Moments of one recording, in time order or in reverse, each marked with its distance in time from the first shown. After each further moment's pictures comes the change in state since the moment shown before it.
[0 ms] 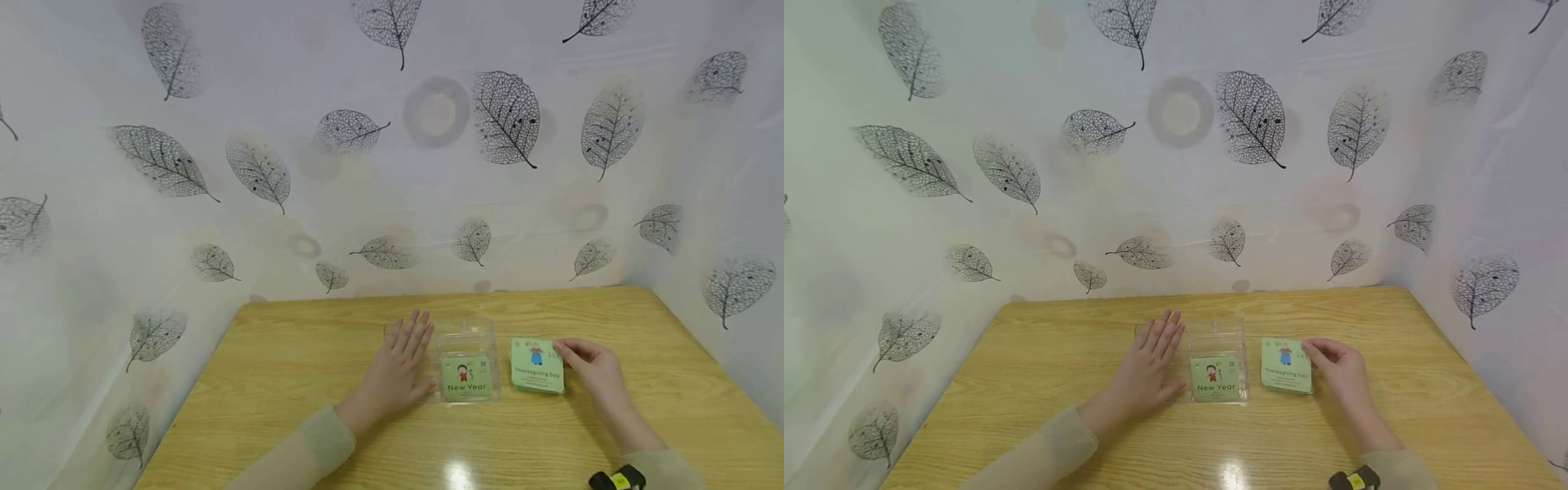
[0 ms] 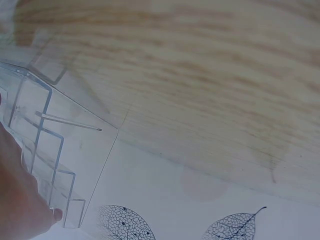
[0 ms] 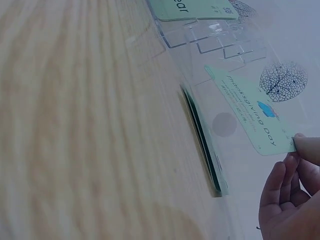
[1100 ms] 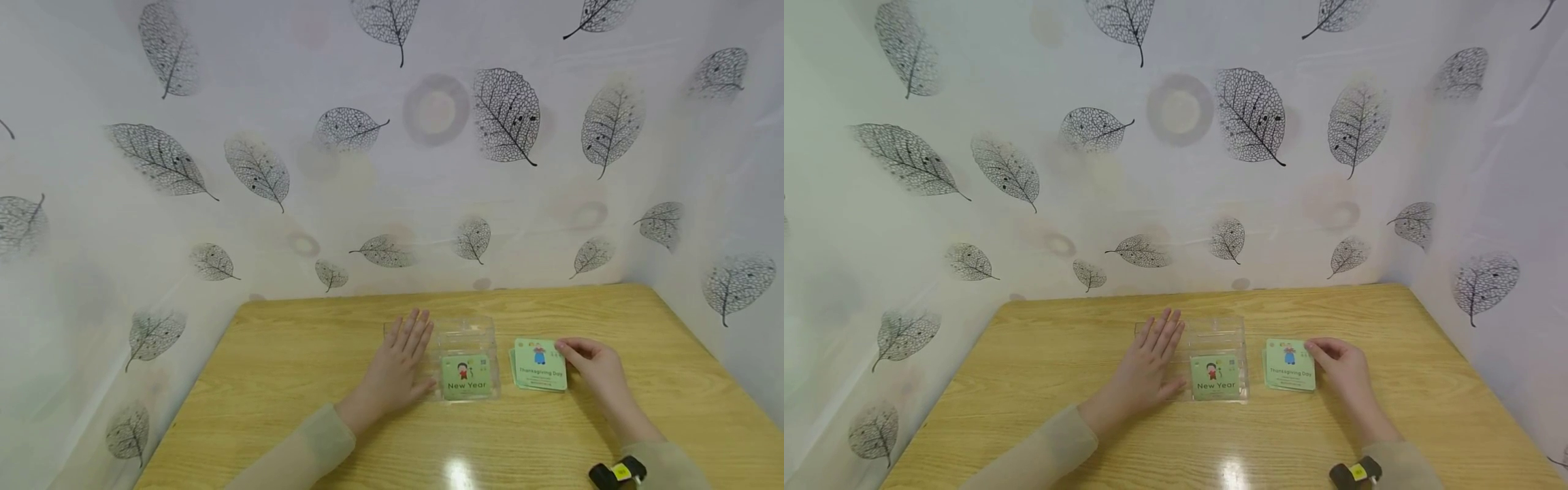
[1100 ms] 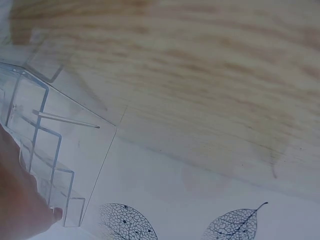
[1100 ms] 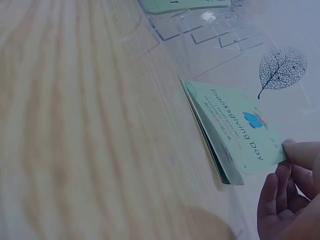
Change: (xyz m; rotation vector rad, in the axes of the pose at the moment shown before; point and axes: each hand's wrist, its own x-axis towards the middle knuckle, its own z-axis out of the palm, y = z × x) left_hand 0.000 -0.001 0.000 0.017 0.005 0.003; right_hand 0.009 0.007 -0.003 -0.143 -0.009 0.060
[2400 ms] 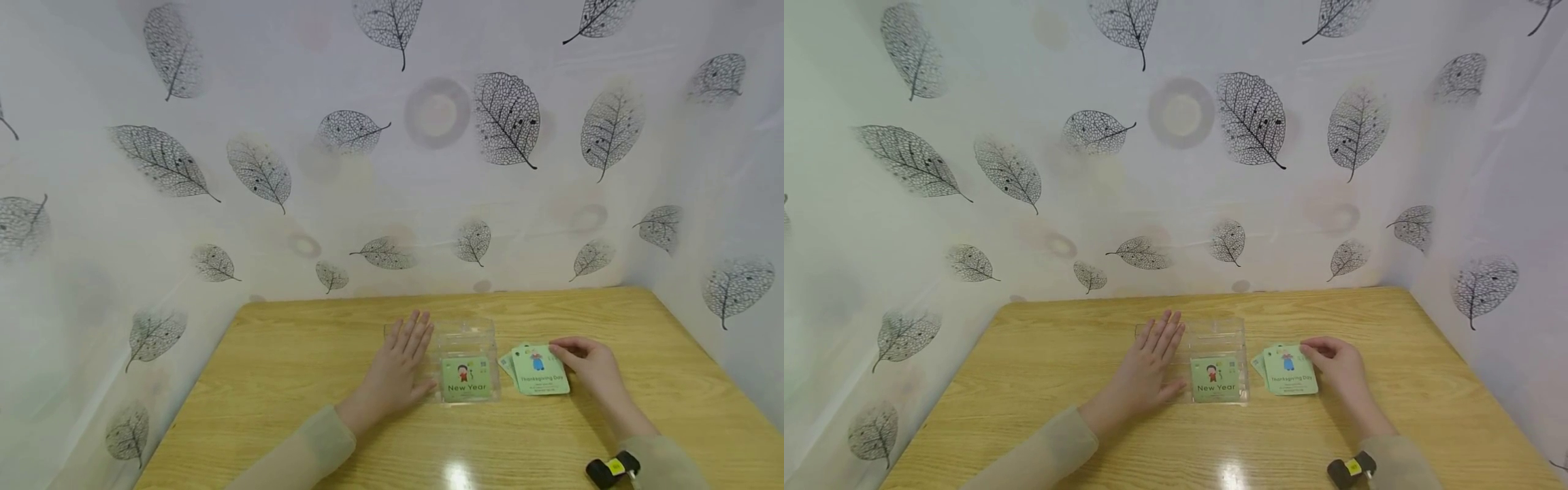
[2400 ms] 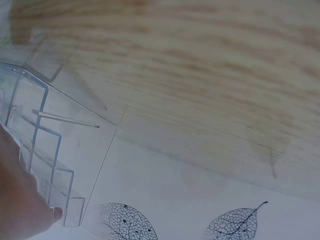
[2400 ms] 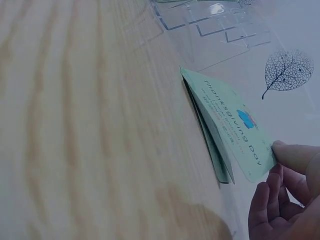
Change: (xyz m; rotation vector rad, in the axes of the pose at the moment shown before) left_hand 0.000 0.000 -0.001 -0.001 -0.006 -0.005; right_hand 0.007 -0.004 0.001 -0.110 -0.029 -0.053
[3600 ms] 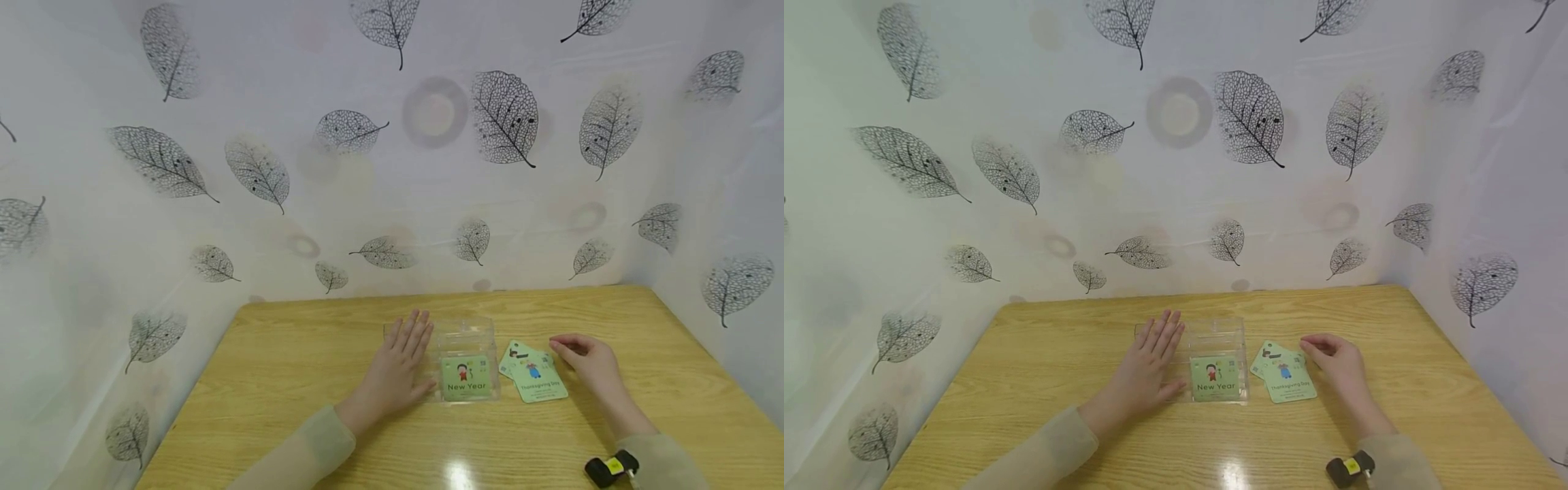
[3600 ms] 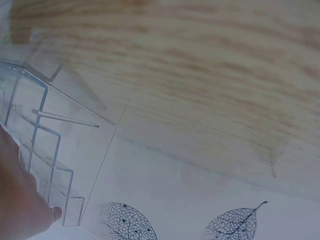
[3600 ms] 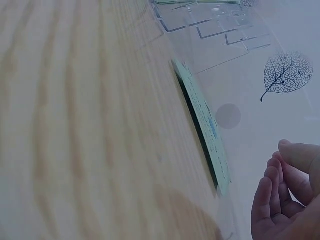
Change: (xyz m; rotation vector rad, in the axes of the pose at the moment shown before) left_hand 0.000 0.000 0.000 -0.025 0.005 0.003; right_hand 0.002 0.000 0.001 0.009 0.035 -0.010
